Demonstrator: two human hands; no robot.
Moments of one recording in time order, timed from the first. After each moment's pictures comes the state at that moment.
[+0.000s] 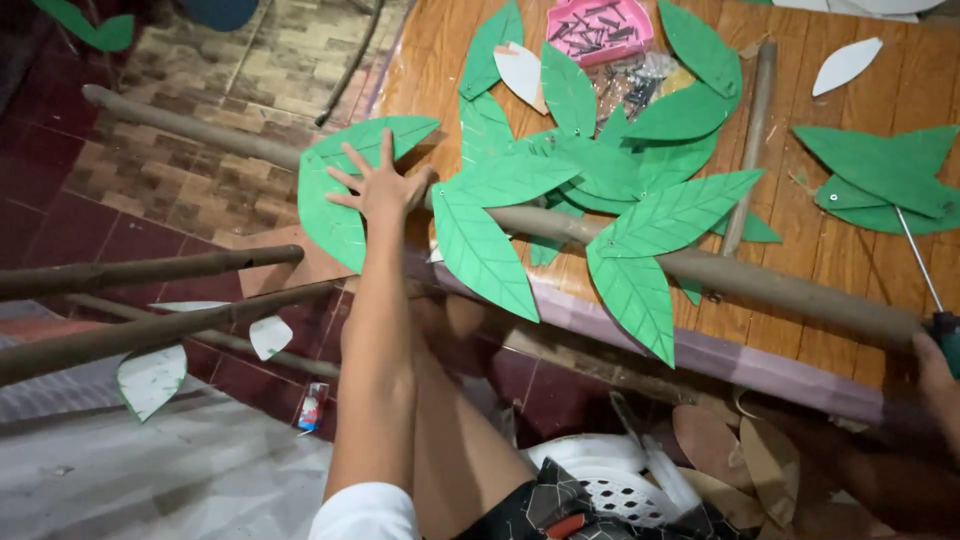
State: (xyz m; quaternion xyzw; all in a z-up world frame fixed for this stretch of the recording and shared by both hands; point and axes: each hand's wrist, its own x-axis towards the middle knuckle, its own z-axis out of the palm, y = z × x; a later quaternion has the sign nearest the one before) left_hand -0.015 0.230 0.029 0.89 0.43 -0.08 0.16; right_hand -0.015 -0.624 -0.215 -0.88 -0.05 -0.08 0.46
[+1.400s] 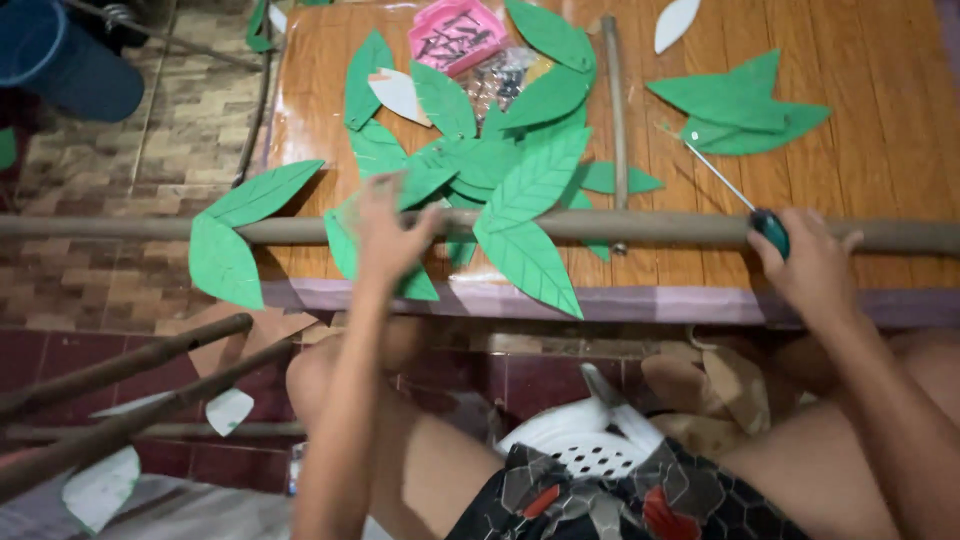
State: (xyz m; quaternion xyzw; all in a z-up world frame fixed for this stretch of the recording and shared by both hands) left_hand -0.038 0.104 0.051 0.95 0.04 0.08 0.31; right_hand -0.033 -0.456 -0.044 -0.99 -0.07 -0.07 0.12
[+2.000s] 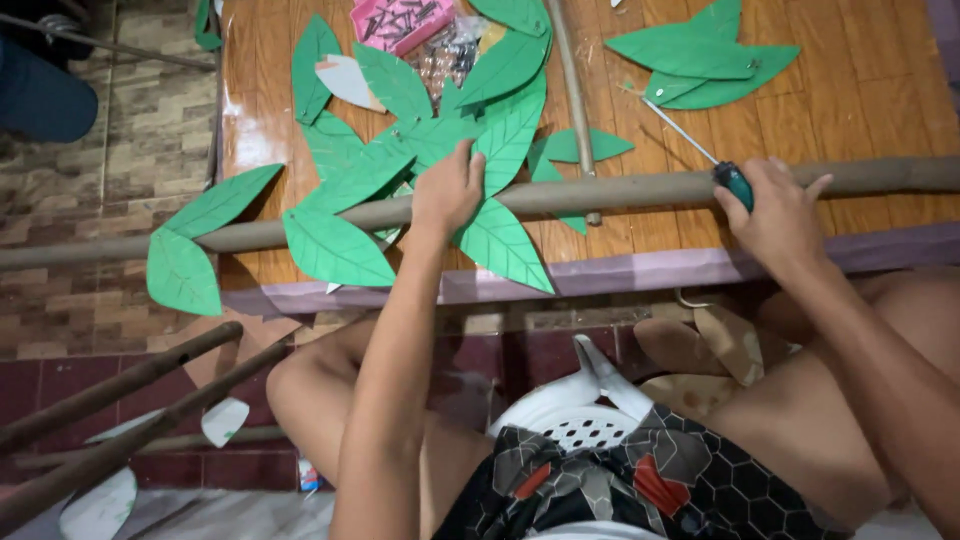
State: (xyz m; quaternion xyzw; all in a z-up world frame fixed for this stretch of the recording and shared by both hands) left_hand 0.040 0.007 -0.011 0.96 -0.07 -0.02 0.26; right_hand -0.030 -0.444 -0.045 -0.99 -0.08 -0.08 0.13
